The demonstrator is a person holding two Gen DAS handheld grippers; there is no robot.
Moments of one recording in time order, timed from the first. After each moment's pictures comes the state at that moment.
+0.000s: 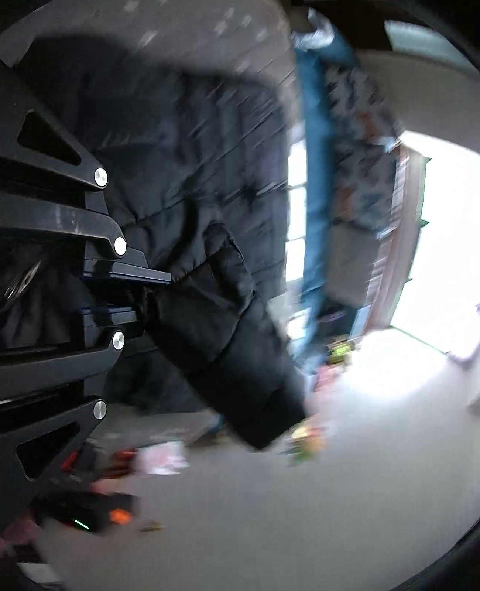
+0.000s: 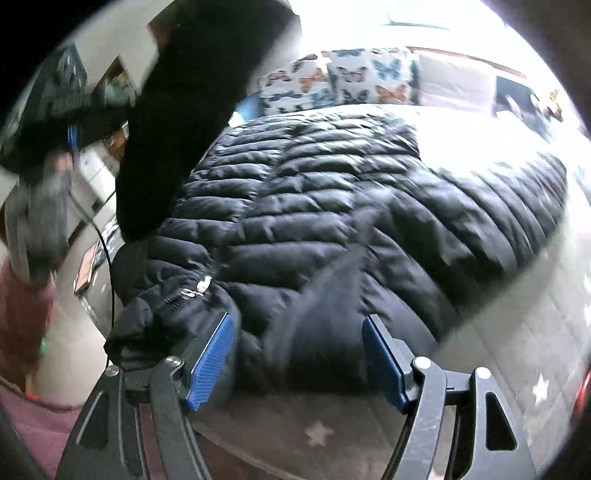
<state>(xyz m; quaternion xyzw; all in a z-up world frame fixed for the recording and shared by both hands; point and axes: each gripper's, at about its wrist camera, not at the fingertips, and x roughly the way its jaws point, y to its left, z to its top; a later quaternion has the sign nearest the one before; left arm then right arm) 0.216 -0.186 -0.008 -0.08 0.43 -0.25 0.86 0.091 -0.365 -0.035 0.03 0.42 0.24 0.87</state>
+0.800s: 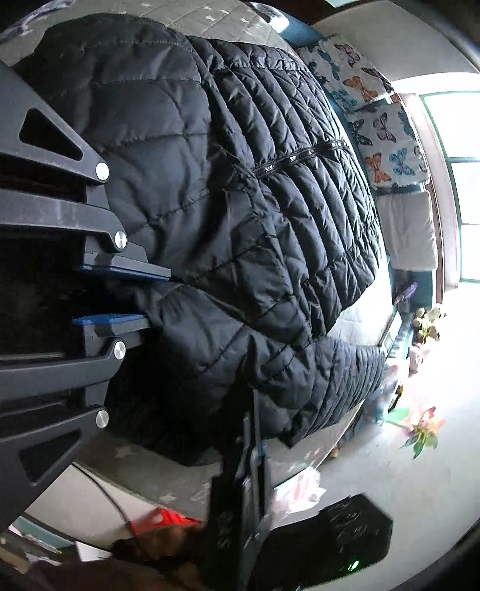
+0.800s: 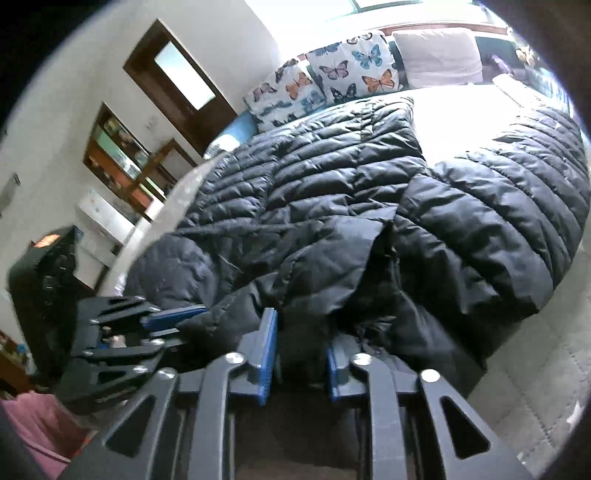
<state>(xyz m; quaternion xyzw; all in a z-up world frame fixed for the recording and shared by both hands) 0.158 -0.228 -0.053 0.10 0.48 -0.25 0.83 0.154 -0.367 -0.039 0.11 0.43 0.26 0.86</state>
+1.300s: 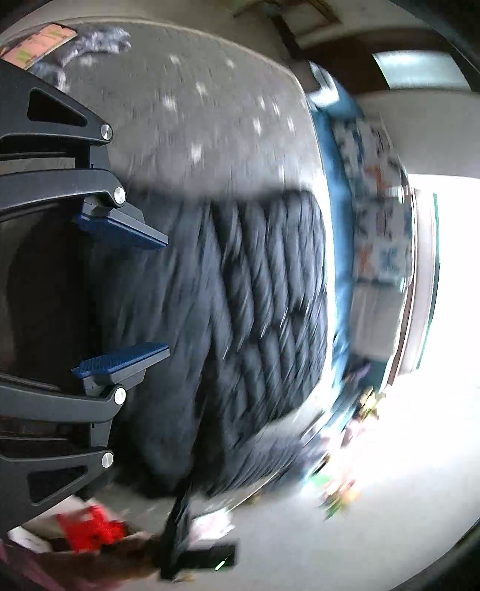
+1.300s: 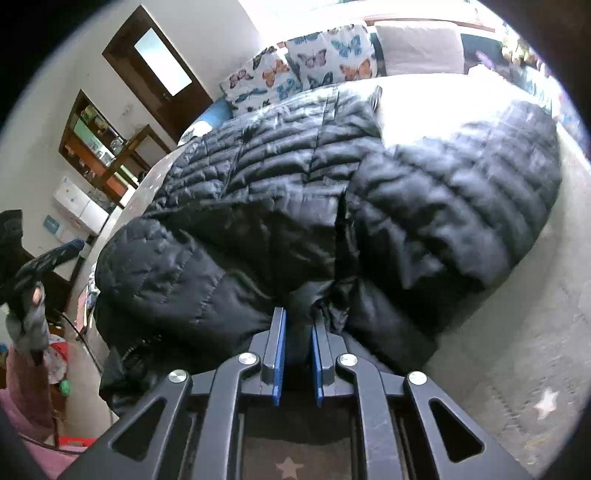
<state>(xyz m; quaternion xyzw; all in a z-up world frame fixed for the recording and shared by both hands) 0.165 -0.004 0.015 -0.03 0.45 -0.12 0.89 0.144 -0.391 -0.035 0.09 0.45 0.21 0.86</state>
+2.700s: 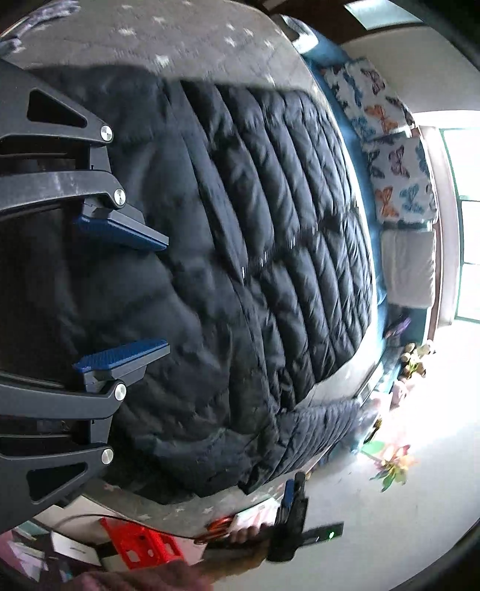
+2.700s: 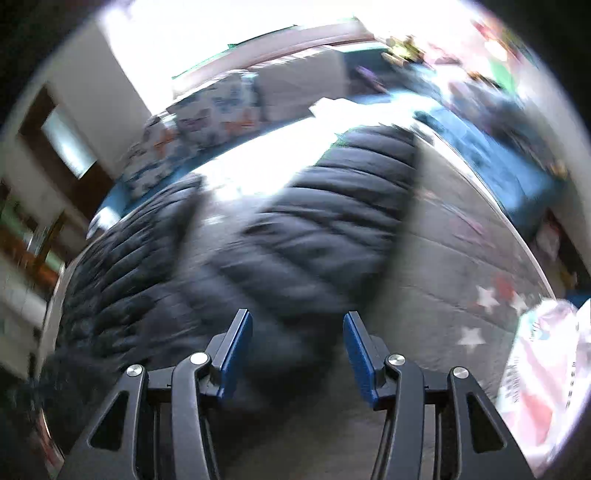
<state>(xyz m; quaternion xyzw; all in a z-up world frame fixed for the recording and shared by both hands) 0.208 -0.141 -0.041 0.05 0.49 -0.21 0.84 0.240 -0.577 -0.035 0.19 0.42 0.02 0.89</state>
